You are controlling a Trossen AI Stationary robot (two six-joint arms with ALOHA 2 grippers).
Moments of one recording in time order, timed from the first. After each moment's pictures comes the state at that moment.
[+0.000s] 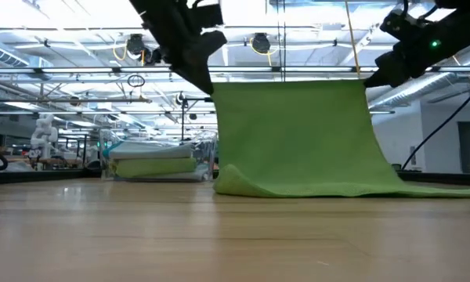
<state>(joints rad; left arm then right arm) -0.11 1.65 1.24 -0.58 -0.69 -0.37 0.12 0.63 0.40 -0.37 1.12 0.07</state>
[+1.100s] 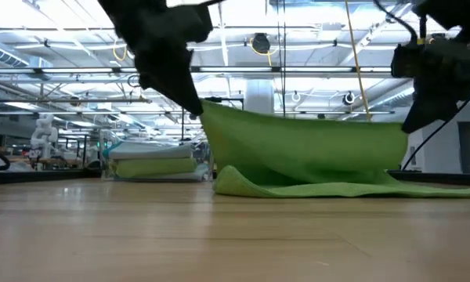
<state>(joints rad) -0.23 1.63 1.10 -0.47 -0.35 -0.50 0.12 0.63 0.40 -0.69 0.20 0.70</state>
